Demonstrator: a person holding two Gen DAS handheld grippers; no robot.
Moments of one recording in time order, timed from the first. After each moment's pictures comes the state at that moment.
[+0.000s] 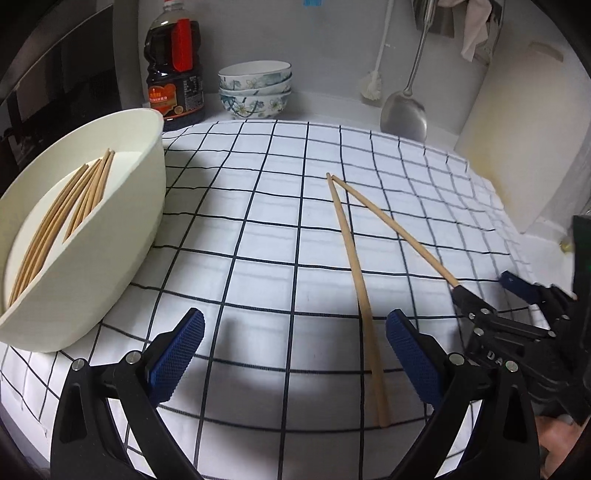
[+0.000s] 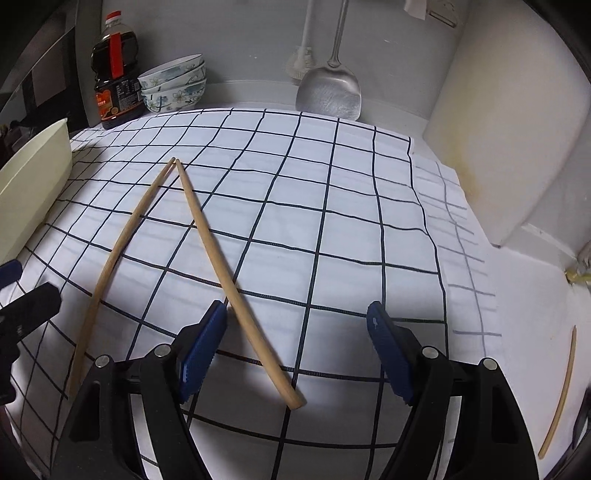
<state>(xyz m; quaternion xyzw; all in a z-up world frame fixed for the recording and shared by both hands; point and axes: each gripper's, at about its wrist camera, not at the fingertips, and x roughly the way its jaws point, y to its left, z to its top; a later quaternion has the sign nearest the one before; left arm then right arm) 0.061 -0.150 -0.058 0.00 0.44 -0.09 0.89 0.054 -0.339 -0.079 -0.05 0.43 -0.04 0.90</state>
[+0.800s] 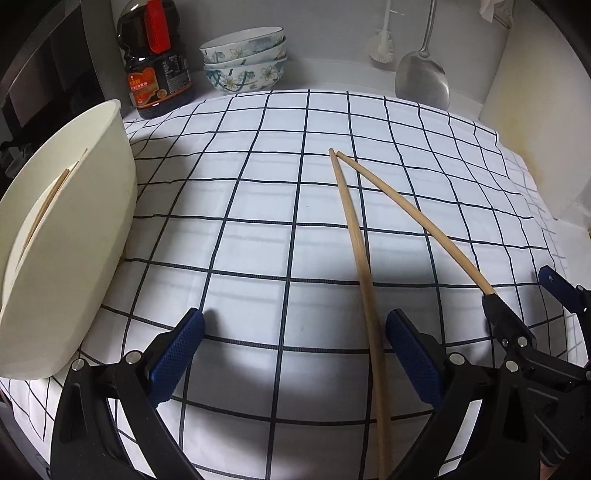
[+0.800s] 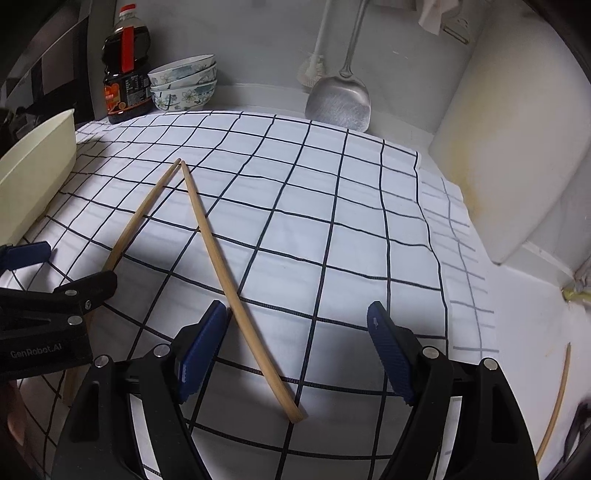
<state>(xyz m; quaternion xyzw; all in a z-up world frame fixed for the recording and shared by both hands) 0.099 -0.172 -0.081 0.04 0.48 -0.06 0.87 0.059 -0.328 -0.079 -0.08 0.42 -0.04 0.90</state>
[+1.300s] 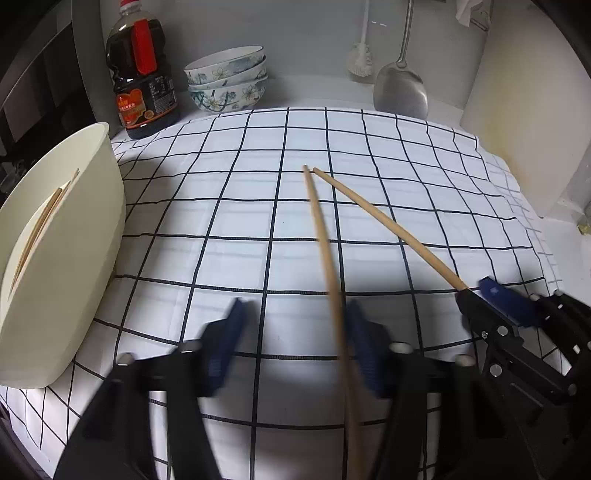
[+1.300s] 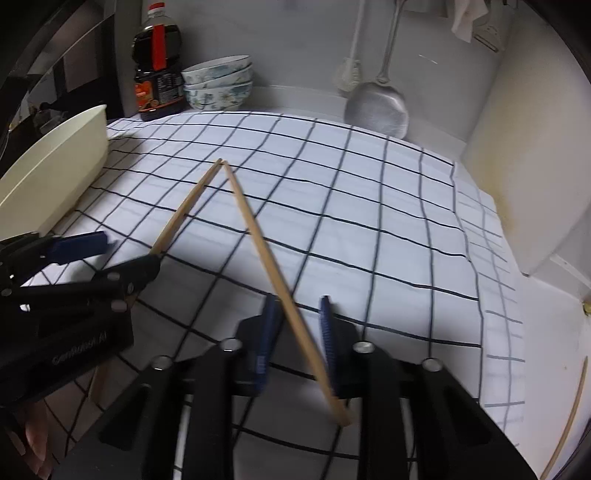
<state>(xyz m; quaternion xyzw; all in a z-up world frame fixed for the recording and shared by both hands) 0.093 -0.181 -0.073 0.04 0.45 -0.09 0.89 0.059 -0.312 -0.080 -0.06 0.43 0.03 0.90</state>
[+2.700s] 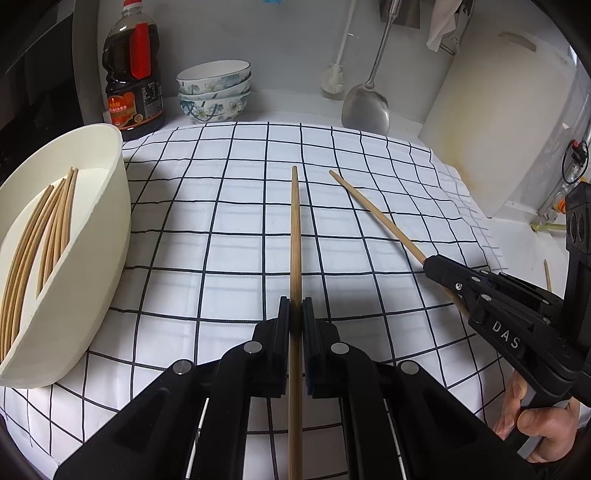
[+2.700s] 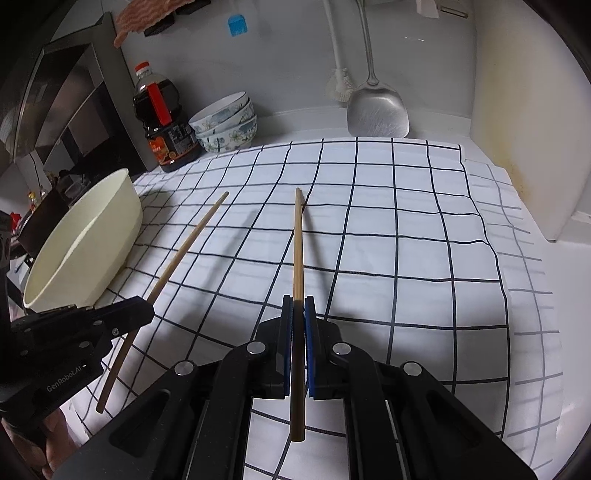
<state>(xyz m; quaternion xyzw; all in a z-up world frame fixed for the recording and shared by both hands) 0.066 -0.152 -0.044 0.00 0.45 -0.17 0.88 0.051 -0.330 -0.056 0.07 0.41 0.08 0.90</state>
